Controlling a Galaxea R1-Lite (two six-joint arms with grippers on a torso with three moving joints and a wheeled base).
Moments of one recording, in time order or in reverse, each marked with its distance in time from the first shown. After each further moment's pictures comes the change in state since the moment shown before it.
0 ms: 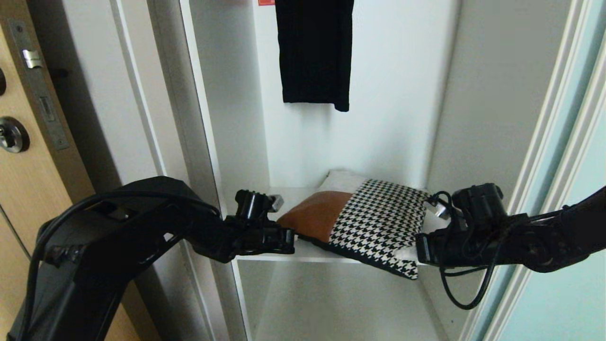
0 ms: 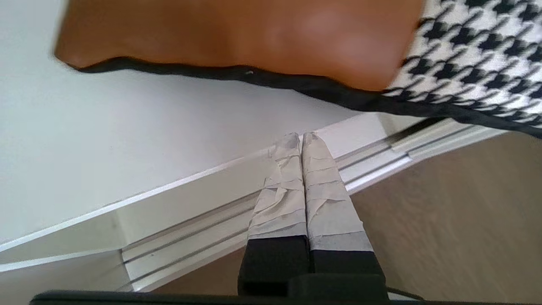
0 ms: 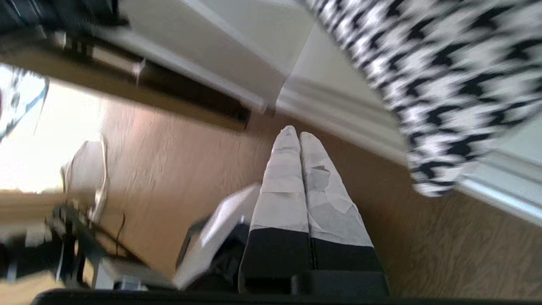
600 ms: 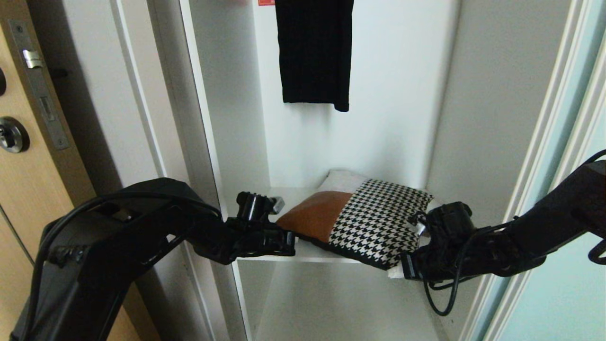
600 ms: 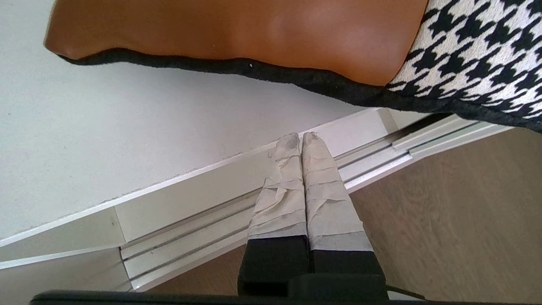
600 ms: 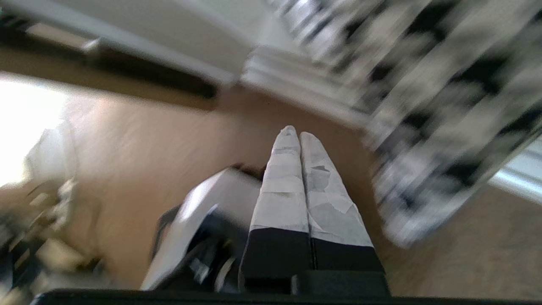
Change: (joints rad) left arm -0.001 0.008 0.003 -0.002 0.000 0.000; right arm 0.022 0.182 -0.063 0.018 -0.075 -0.036
